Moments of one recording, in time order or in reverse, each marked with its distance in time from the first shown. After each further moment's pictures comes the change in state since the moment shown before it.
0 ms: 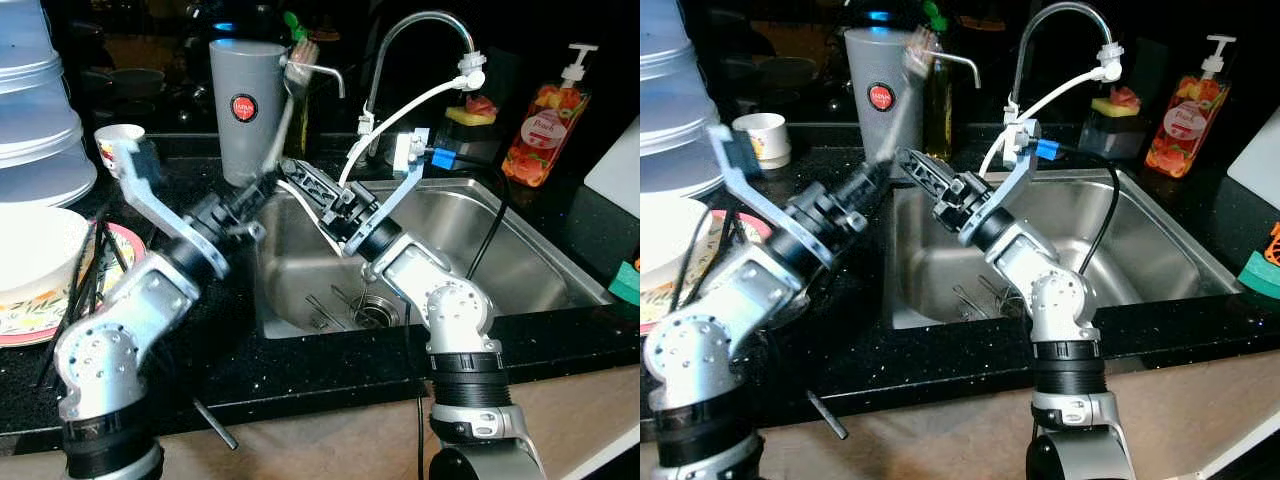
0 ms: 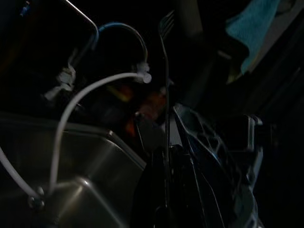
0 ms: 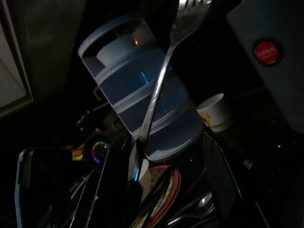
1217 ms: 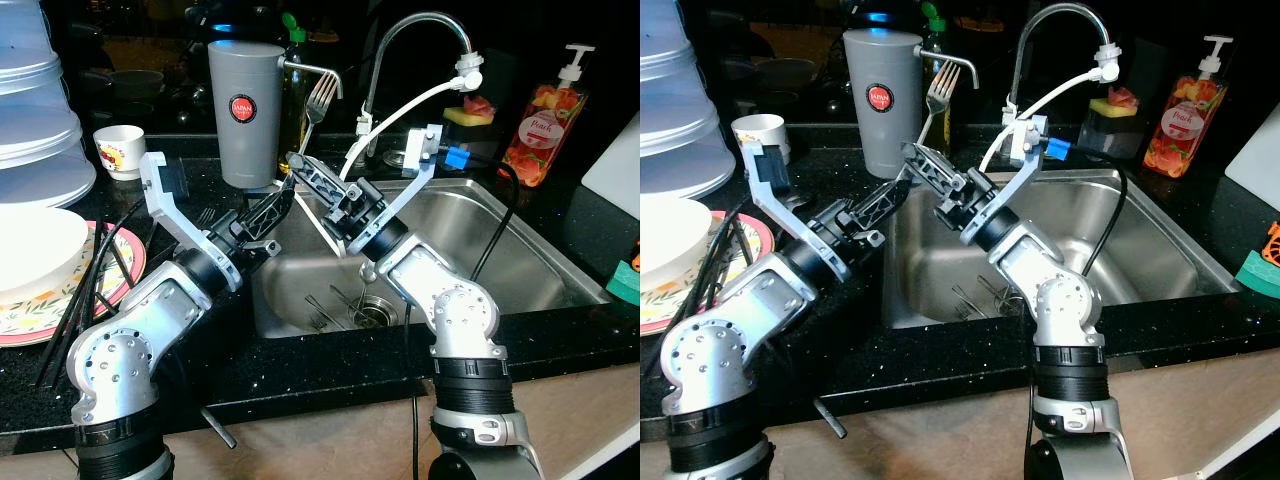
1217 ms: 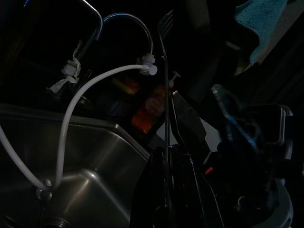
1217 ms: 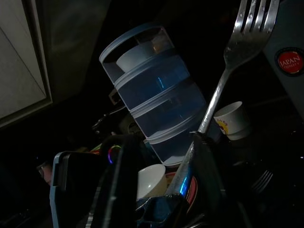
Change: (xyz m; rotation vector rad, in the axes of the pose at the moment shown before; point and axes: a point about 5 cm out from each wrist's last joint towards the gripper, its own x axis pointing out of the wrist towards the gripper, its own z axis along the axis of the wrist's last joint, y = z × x) left arm 0.001 0.006 -0.007 0.021 0.033 0.075; right arm -0.001 0.011 0.002 0.010 -0.018 0.070
